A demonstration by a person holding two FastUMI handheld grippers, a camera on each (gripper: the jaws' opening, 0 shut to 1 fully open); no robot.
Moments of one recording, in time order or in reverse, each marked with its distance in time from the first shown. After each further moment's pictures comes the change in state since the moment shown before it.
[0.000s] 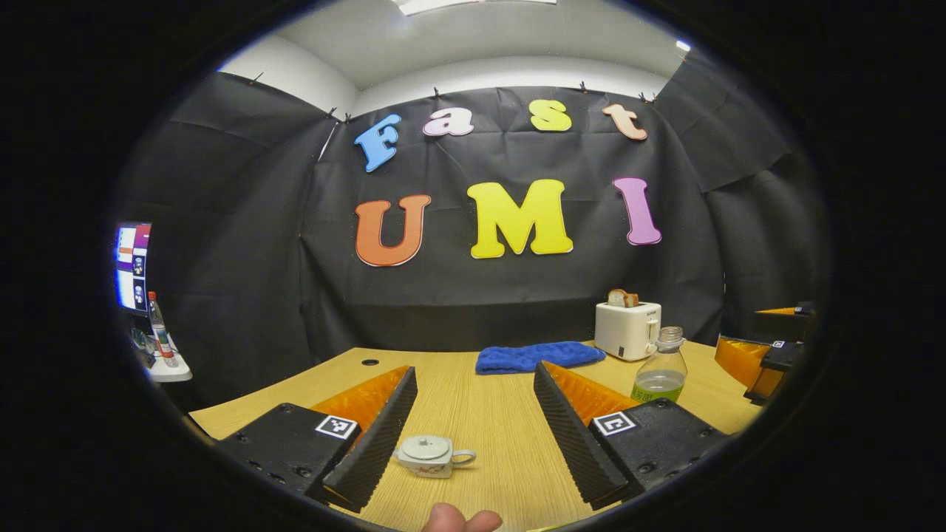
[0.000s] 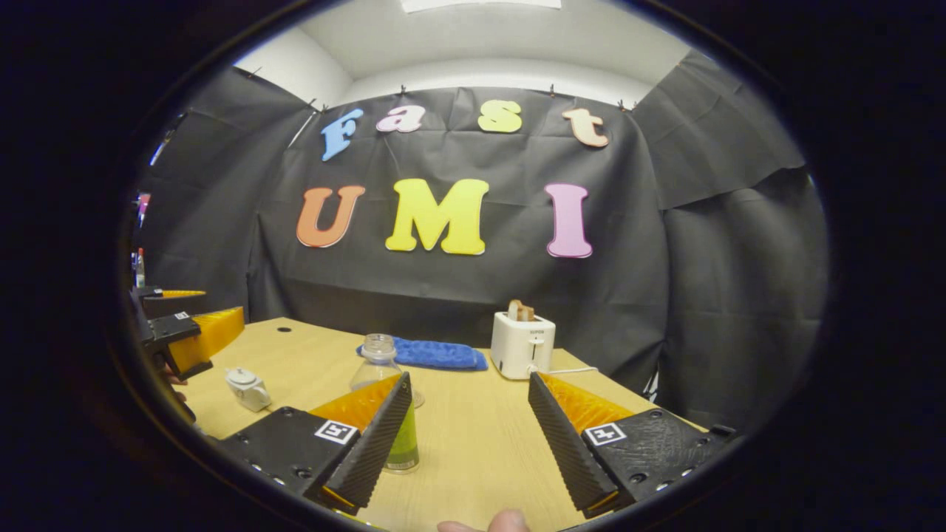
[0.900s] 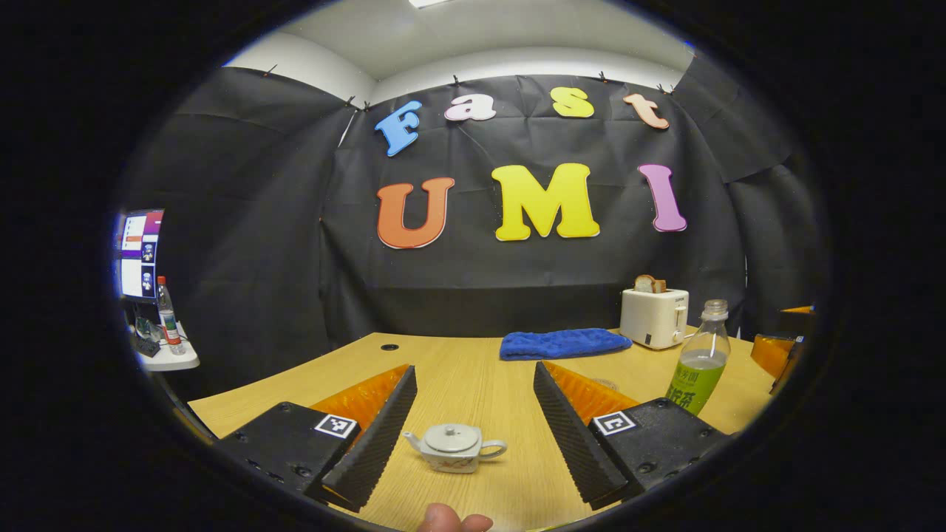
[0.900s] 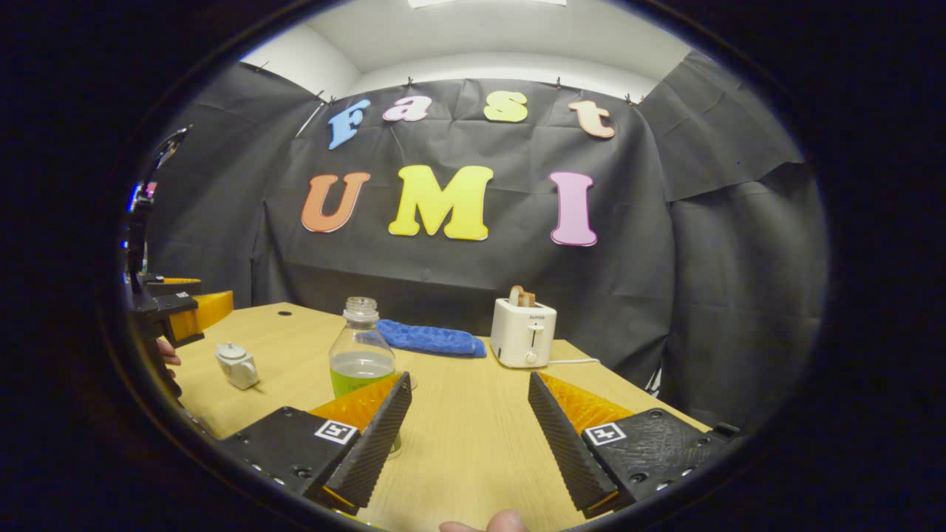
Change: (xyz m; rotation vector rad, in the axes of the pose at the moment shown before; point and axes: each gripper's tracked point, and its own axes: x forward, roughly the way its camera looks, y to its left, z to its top) left arm 0.005 0.038 -0.042 -0.004 0.065 0.093; right arm 0.012 -0.015 -0.032 -0.030 0.024 0.033
